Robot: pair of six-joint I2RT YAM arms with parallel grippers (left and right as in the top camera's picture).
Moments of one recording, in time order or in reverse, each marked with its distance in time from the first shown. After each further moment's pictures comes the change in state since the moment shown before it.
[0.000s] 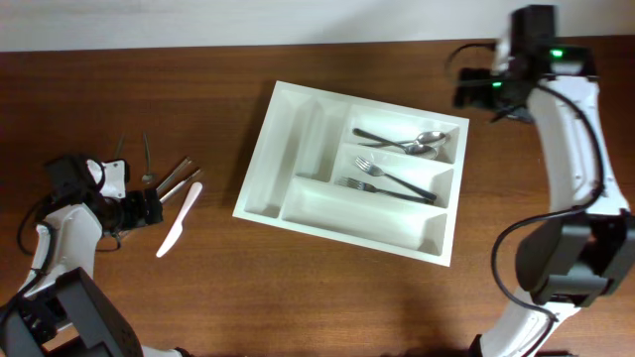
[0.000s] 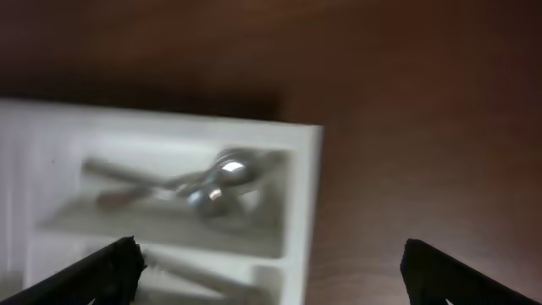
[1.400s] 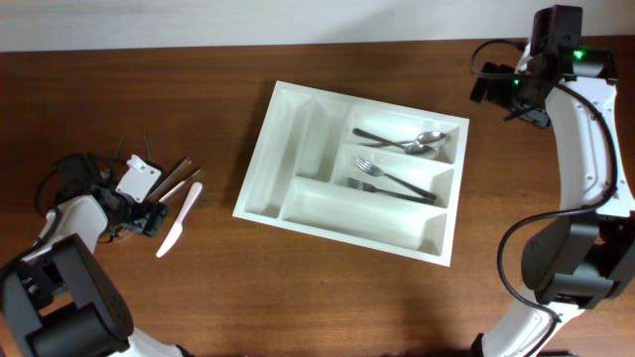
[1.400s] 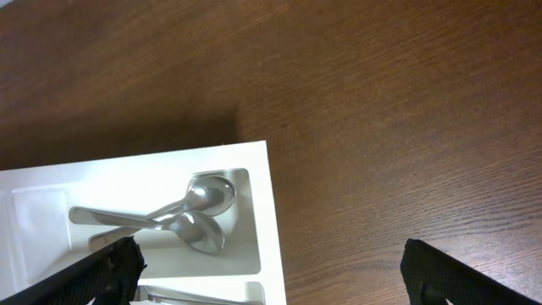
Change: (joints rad) left arm -0.010 0.150 0.009 0.127 0.089 0.652; right arm -0.055 0.000 0.000 0.009 0.005 0.088
